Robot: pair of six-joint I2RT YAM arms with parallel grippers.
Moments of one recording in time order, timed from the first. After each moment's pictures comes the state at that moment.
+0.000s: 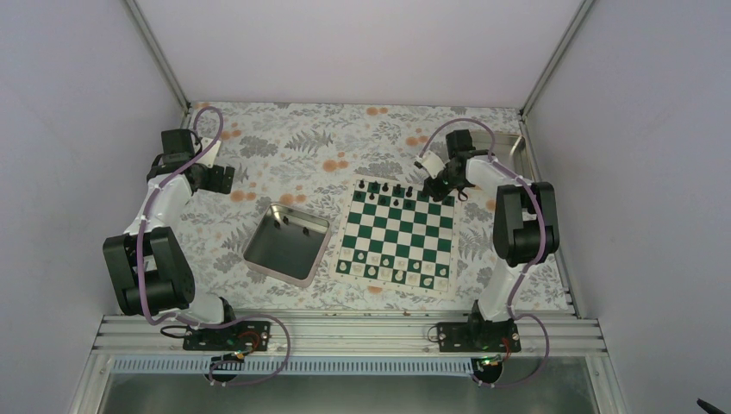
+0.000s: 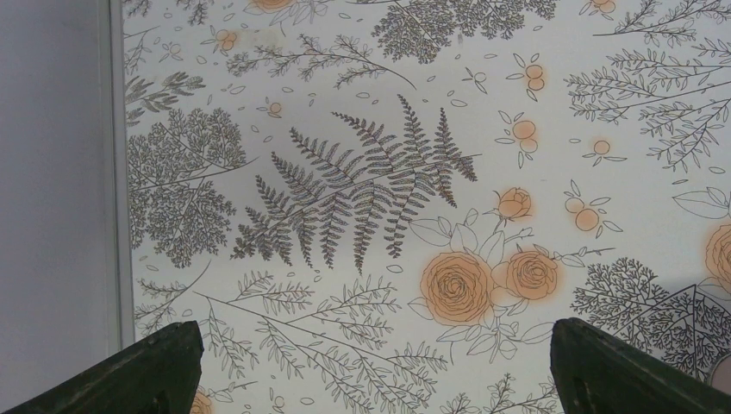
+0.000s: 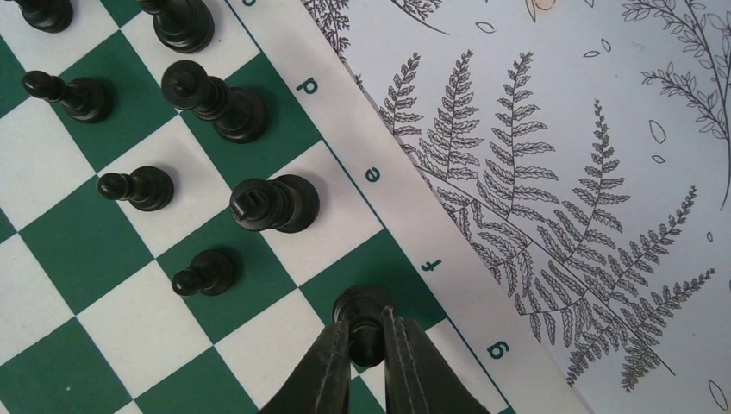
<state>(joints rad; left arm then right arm) 0.23 1.48 1.06 -0.49 0.11 0.38 0.13 1.87 1.25 -0.60 -0.29 -0.60</state>
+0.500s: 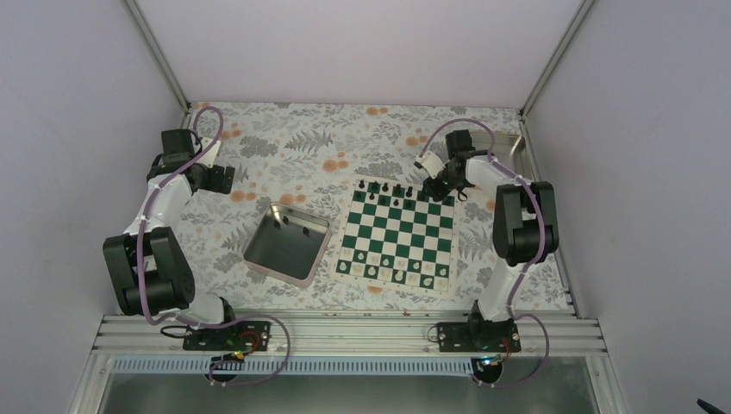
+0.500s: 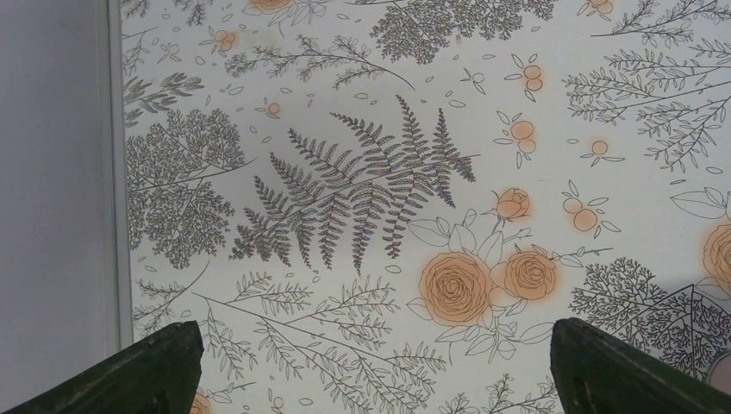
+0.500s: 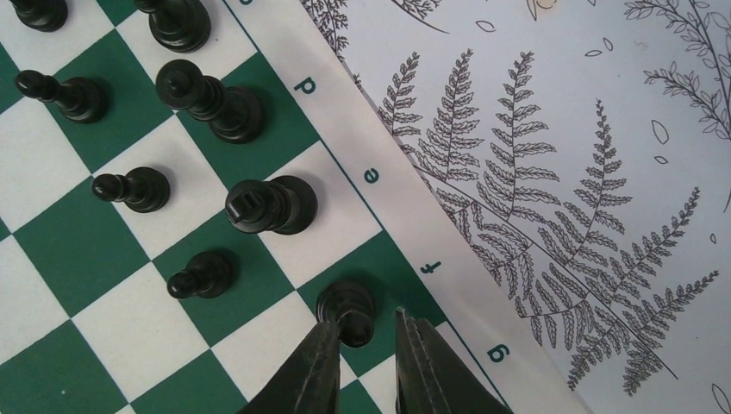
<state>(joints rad) 0.23 1.48 1.06 -0.49 0.11 0.38 0.13 1.87 1.25 -0.60 -0.29 -0.60</state>
